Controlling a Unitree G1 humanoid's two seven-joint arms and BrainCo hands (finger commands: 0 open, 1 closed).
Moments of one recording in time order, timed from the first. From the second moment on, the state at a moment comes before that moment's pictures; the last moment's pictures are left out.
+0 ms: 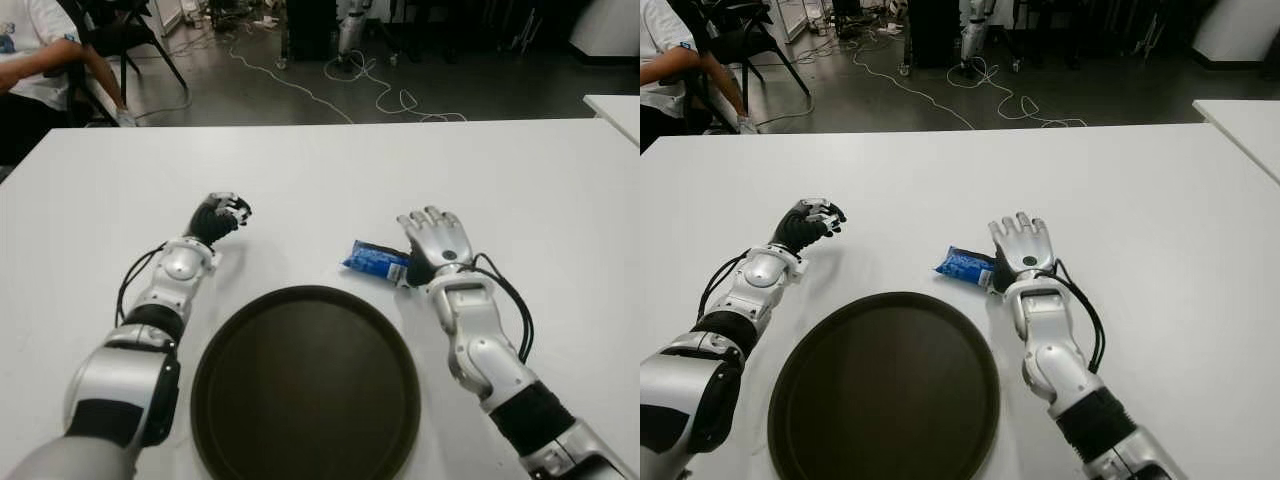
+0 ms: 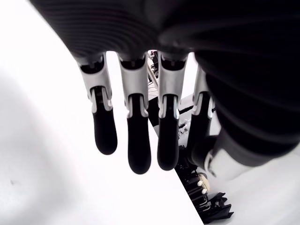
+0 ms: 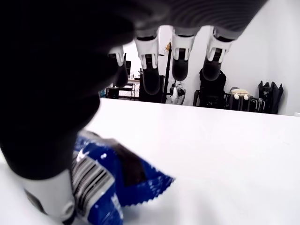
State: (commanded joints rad) left arm -0.77 0.20 -0.03 1.28 0.20 -0.38 0.01; right arm -0.32 -0.23 0.47 0.12 -1.23 0.49 0.19
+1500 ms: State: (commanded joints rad) left arm -0.77 0.19 -0.02 1.28 0.18 -0.38 -0.02; right arm -0.36 -0.25 0.45 0.23 -0.96 0.33 0.15
